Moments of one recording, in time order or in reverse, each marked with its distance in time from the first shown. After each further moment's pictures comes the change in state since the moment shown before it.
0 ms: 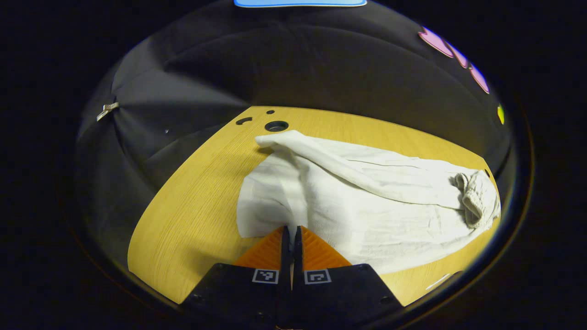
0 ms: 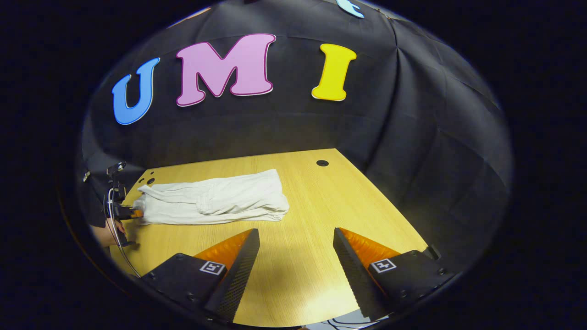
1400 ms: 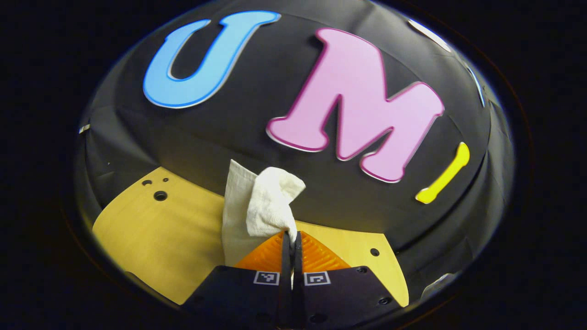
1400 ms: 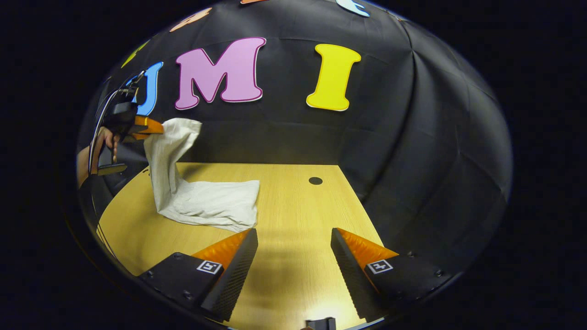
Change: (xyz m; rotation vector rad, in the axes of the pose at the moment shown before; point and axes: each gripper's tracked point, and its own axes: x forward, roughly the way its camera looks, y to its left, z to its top) left arm -0.195 -0.351 0.200 -0.137 -0.317 -0.400; right arm 0.068 -0.116 0.033 -0.115 -0.066 0.160
